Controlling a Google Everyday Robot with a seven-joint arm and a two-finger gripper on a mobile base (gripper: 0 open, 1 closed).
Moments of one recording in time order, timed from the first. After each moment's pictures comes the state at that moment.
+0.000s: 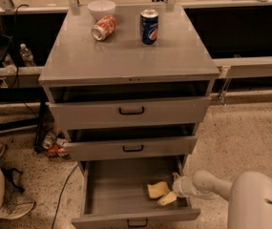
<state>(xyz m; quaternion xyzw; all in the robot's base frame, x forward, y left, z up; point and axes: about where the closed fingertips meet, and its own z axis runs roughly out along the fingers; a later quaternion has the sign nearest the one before) 0.576 -0.171 0.165 -0.44 0.83 0.19 0.28</state>
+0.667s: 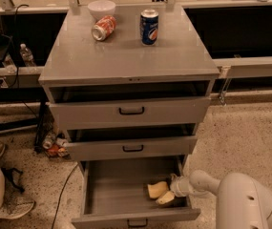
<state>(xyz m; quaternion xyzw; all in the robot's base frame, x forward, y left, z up) 0.588 -0.166 0.129 -0.44 0.84 0.20 0.27</state>
